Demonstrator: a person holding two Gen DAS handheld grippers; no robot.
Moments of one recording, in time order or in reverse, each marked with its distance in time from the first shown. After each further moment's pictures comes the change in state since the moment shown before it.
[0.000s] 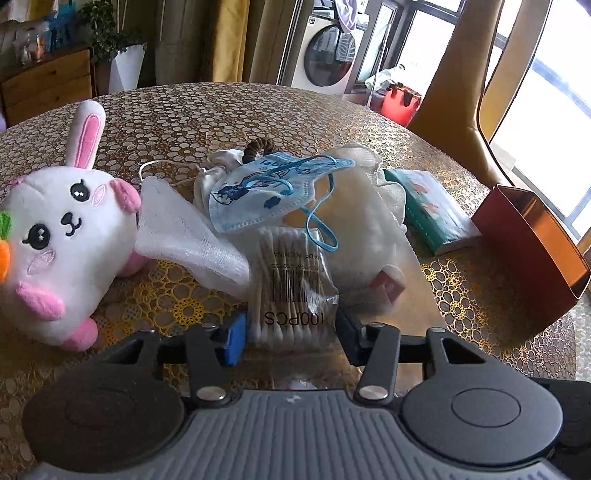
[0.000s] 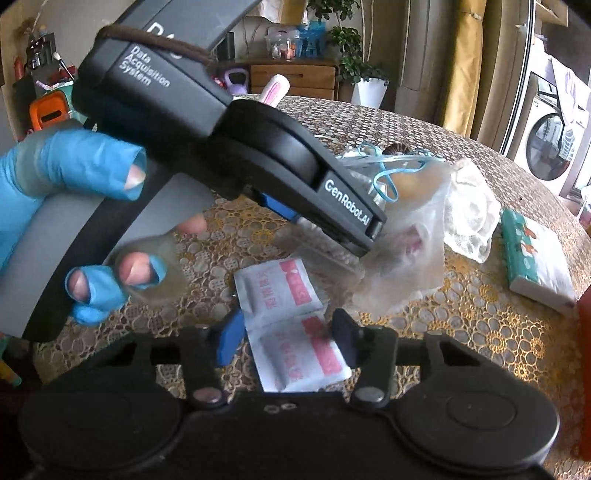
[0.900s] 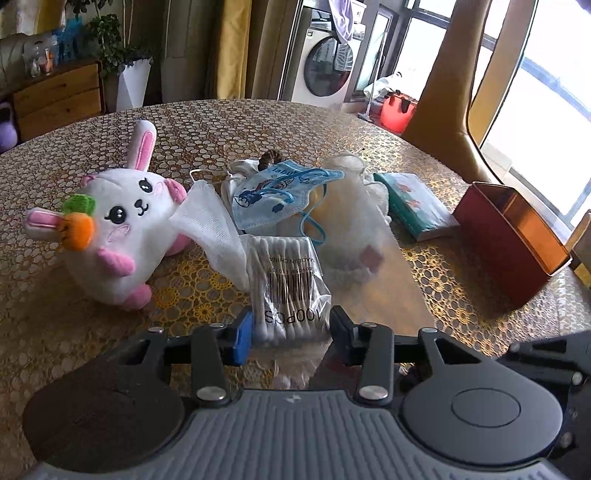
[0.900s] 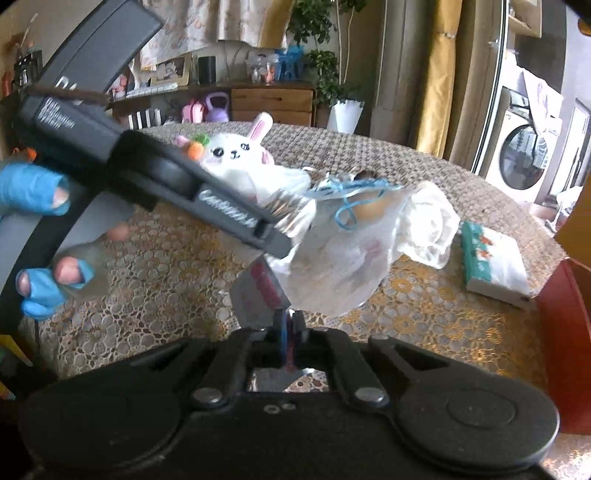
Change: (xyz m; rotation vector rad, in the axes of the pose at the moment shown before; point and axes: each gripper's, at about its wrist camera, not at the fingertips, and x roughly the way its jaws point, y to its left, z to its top) left arm -0.062 0.002 -0.022 0.024 -0.035 0.013; right arm -0.050 0.008 -0.006 0.027 -0.085 -0.078
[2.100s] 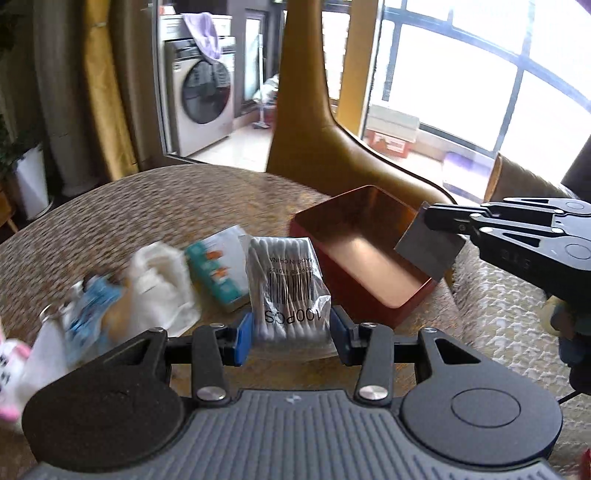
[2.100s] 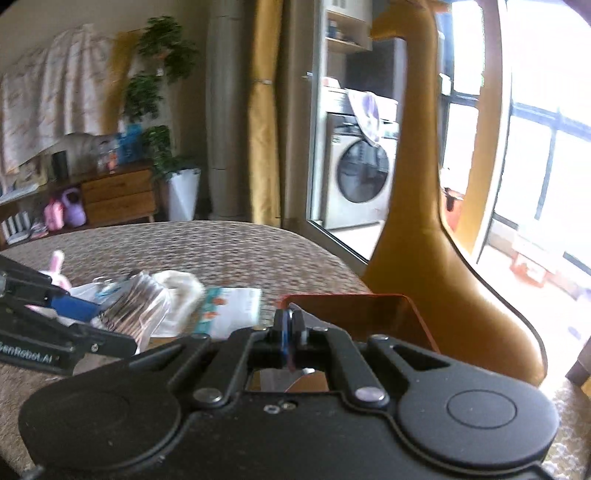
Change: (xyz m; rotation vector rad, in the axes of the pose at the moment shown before) left arm -0.007 -0.198 0.060 0.339 -0.019 -0.161; right arm -0.132 -0.190 -0.001 0.305 -0.181 -0.384
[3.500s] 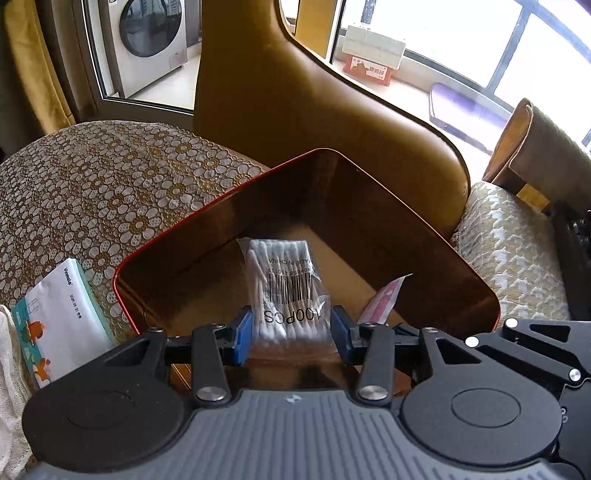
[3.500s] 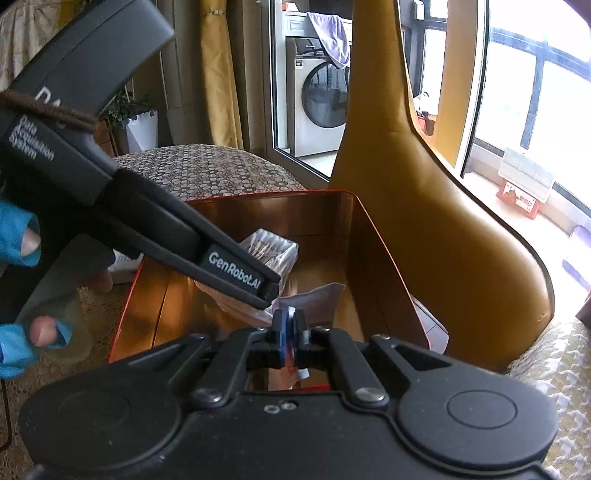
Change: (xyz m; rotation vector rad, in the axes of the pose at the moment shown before) left arm 0.224 -0.078 0.077 0.022 0.272 -0.077; right arm 0.075 -0.072 -0.048 0.076 0.223 -0.042
